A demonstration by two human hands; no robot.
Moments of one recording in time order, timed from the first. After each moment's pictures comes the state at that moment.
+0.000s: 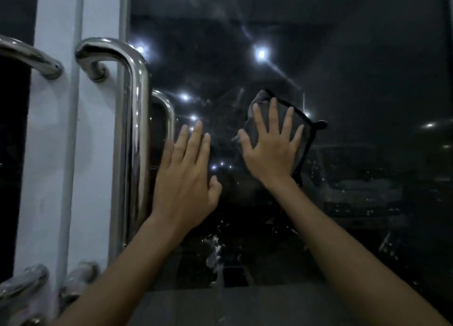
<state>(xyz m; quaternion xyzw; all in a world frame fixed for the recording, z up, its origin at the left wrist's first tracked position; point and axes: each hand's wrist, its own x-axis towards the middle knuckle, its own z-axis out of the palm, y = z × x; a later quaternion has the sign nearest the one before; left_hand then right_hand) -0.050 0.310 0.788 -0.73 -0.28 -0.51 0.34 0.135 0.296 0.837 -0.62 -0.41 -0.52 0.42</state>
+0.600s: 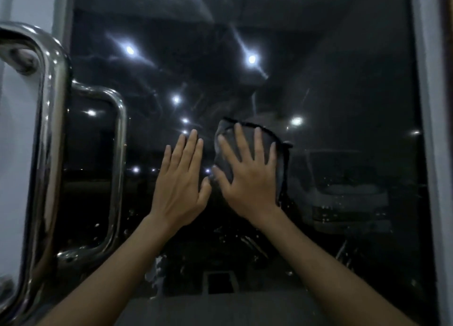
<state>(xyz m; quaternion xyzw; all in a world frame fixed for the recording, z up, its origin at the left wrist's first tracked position) 0.056 0.326 0.784 -0.77 -0.22 -0.54 0.27 0.202 0.262 0.793 -0.57 -0.49 -0.56 0.34</state>
